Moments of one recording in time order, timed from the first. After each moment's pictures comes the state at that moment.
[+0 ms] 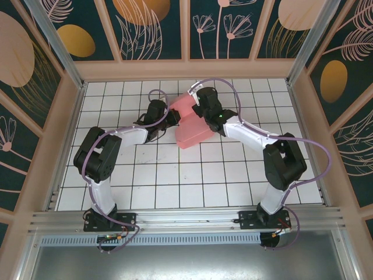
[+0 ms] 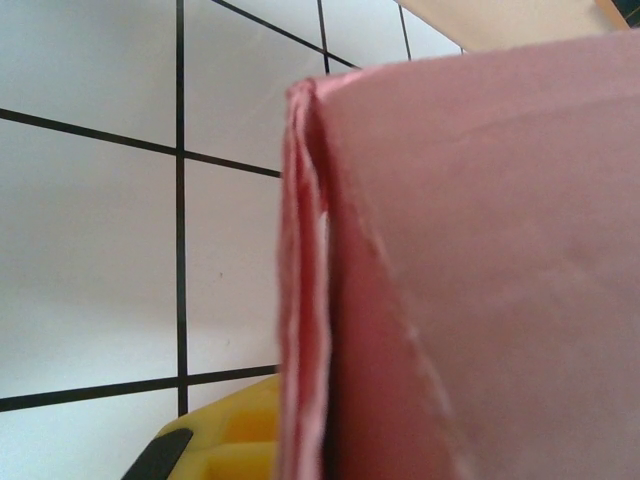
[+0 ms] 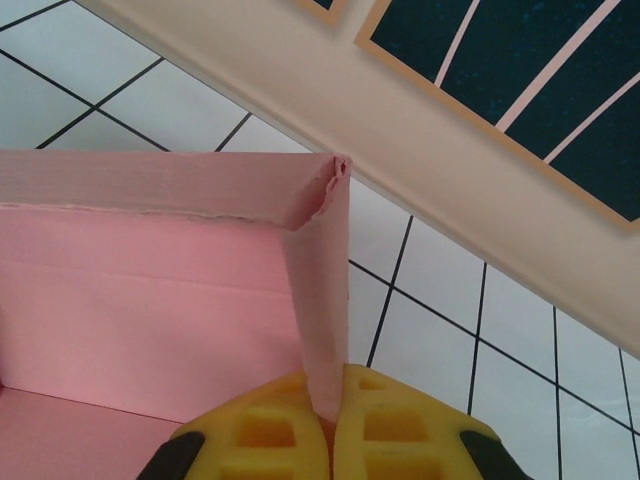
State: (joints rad) left arm -0.49 1.89 1.09 0.25 0.16 -0.77; right arm 0.64 1.74 1.29 -0.05 0.41 -0.28
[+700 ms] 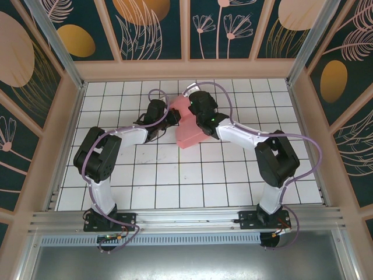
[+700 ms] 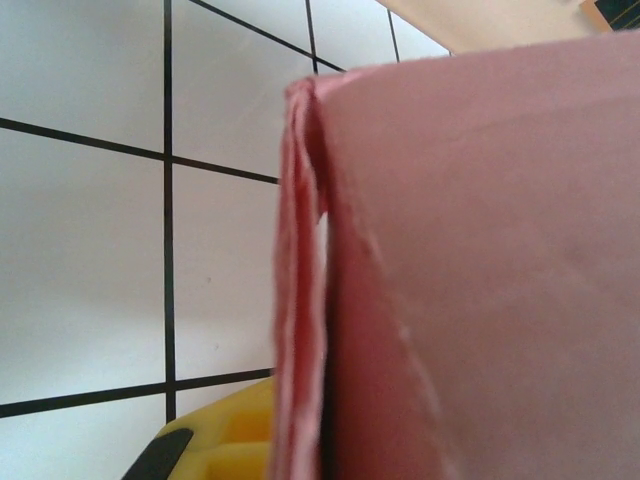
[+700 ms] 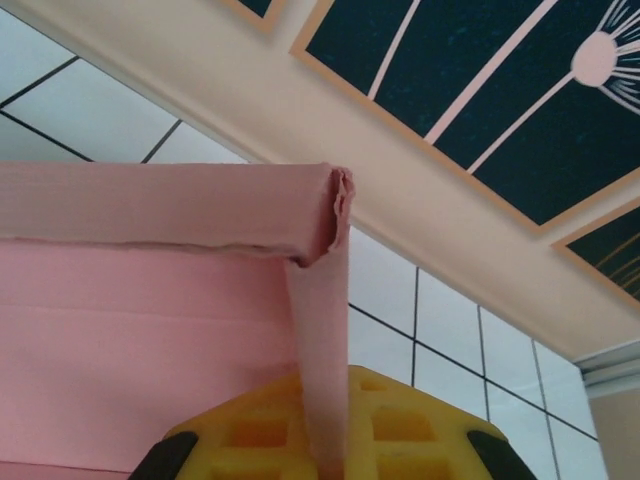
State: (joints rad) left arm -0.49 1.89 1.09 0.27 0.17 -0.77; right arm 0.70 1.82 1.29 0.08 0.66 -0.35
